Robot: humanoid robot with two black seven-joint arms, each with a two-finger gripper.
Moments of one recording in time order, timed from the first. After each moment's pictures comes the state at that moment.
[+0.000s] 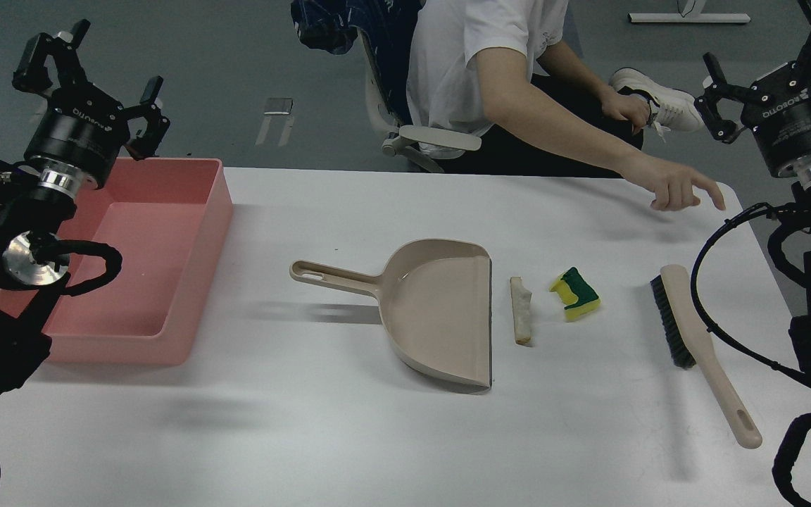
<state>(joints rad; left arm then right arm) -0.48 0.50 -1.24 -0.99 0.24 -0.33 -0.28 0.60 -0.16 1.71 0.93 -0.57 0.49 -0.07</state>
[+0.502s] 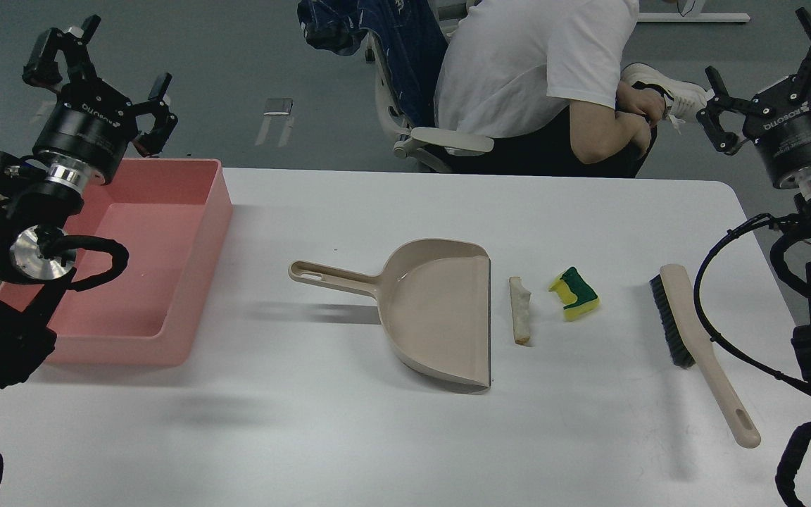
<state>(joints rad) -0.51 0.50 -1.21 -0.98 0.24 -0.33 -0.28 0.59 -0.17 1.71 0.92 -0.57 0.49 -0.07</state>
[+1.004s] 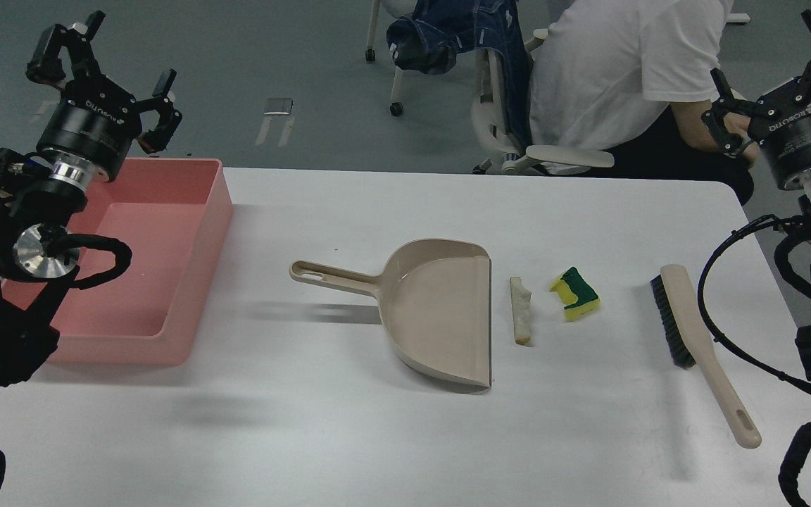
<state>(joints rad) -0.51 0.50 -1.21 -1.00 0.24 -0.33 -0.29 0.59 -0.18 1.71 0.91 -0.57 0.49 -0.07</state>
